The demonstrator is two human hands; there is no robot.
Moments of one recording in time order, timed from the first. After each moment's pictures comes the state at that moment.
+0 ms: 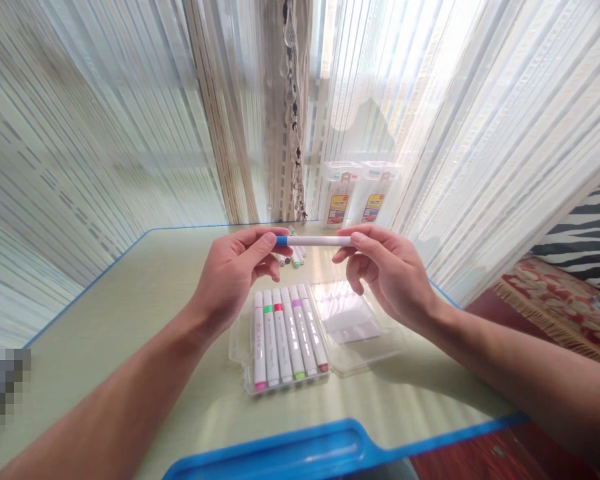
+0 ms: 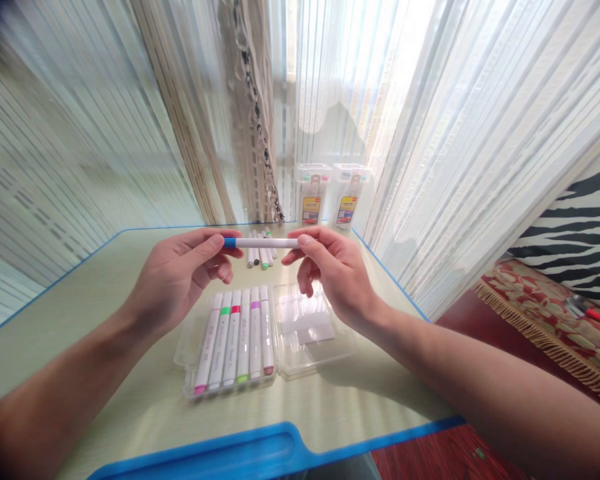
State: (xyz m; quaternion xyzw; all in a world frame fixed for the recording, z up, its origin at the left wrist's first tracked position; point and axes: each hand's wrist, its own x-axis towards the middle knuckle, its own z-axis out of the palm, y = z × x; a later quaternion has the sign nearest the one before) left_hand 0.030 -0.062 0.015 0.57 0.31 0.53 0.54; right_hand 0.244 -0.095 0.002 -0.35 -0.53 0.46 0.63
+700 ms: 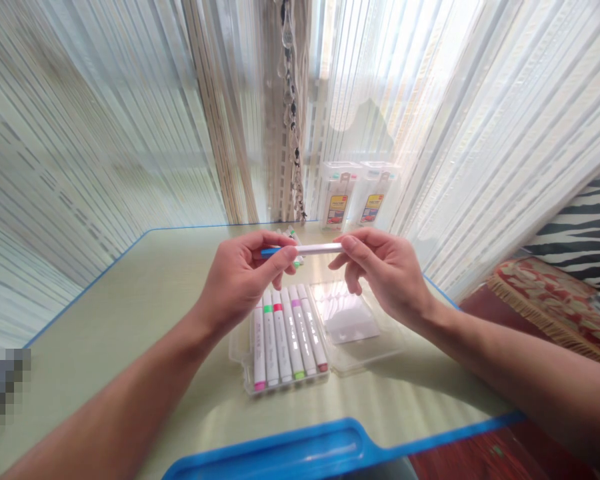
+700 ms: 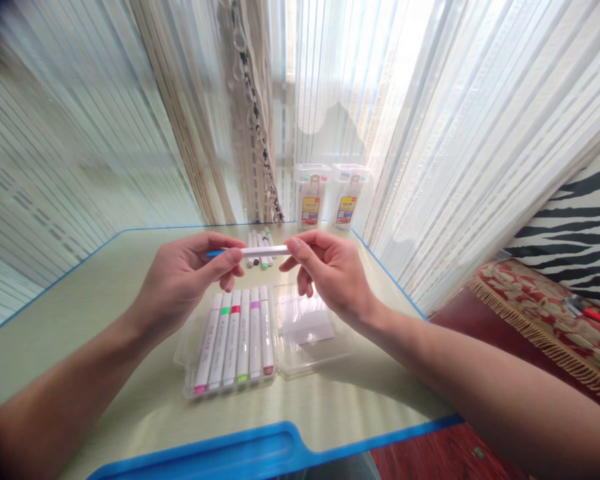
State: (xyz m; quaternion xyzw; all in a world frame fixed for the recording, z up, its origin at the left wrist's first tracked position) left_hand 0.031 -0.067 0.015 0.65 0.33 0.50 0.47; right_hand 0.244 -0.094 -0.001 -0.37 -0.58 0.40 0.61
